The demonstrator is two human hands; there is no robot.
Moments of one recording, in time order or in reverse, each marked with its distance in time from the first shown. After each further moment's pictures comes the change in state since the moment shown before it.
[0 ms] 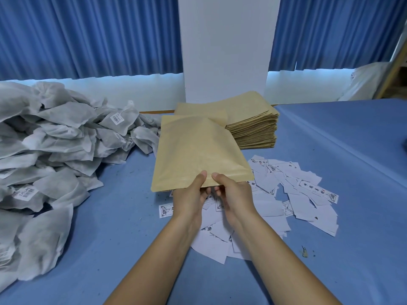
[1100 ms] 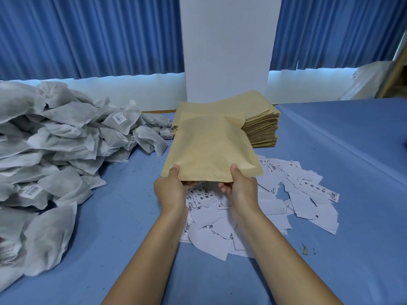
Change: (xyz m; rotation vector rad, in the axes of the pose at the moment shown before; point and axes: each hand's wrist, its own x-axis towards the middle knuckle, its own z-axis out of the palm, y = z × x) left_hand 0.013 0.025 -0.010 0.047 0.257 0.195; right_hand 0.003 -0.007 0.000 0.052 0.116 -0.025
